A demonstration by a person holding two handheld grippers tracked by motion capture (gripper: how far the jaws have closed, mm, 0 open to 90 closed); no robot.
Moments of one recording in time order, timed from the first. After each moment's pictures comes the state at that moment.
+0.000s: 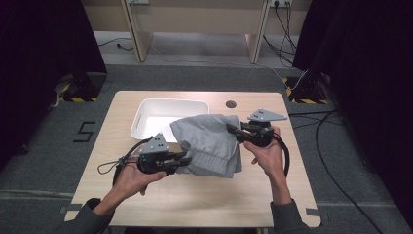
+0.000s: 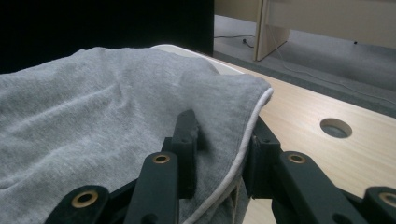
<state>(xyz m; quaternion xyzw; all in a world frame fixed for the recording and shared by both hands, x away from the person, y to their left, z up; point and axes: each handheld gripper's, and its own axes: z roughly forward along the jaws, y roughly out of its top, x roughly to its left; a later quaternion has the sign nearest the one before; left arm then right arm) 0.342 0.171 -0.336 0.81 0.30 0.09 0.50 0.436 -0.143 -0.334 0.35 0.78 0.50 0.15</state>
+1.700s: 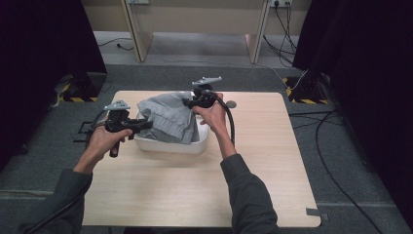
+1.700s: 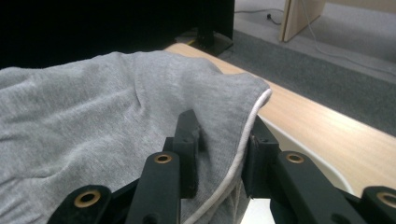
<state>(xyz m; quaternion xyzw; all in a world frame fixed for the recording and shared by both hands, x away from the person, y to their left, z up) 0.448 0.285 -0.360 0.76 0.44 0.11 0.47 0.564 0.006 -0.356 0.35 0.81 0.45 0.10</state>
